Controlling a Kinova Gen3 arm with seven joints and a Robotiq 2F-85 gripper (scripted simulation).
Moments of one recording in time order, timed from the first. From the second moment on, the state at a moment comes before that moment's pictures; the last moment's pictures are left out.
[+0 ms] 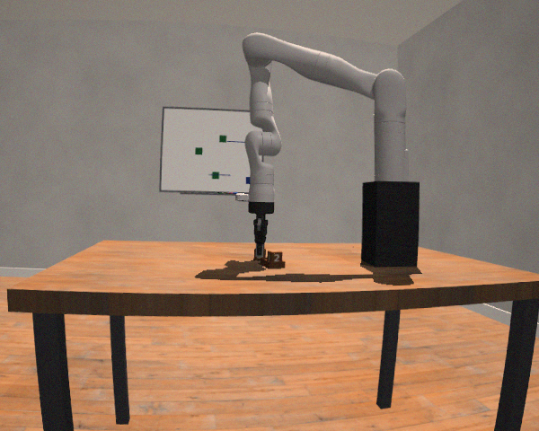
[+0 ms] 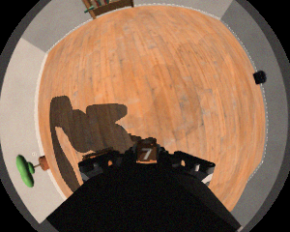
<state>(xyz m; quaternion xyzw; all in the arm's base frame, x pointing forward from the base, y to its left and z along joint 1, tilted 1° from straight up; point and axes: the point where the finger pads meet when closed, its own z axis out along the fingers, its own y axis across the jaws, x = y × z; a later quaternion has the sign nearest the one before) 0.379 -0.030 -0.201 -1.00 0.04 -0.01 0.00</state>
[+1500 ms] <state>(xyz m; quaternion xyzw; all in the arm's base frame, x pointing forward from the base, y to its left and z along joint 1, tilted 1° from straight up) 0.373 -0.031 -0.189 -1.00 0.05 0.00 0.00</state>
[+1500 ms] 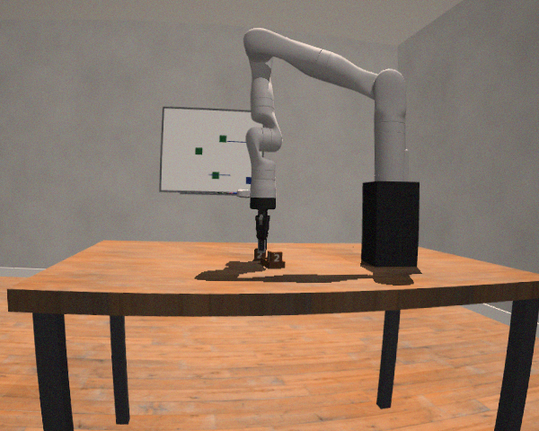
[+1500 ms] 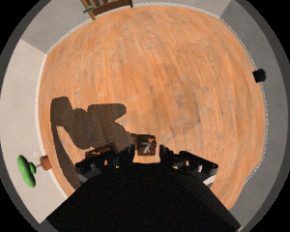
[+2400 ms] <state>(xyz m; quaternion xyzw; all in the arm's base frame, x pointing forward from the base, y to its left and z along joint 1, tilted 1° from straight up) 0.376 -0.032 -0.112 -1.00 0.04 -0.01 0.00</state>
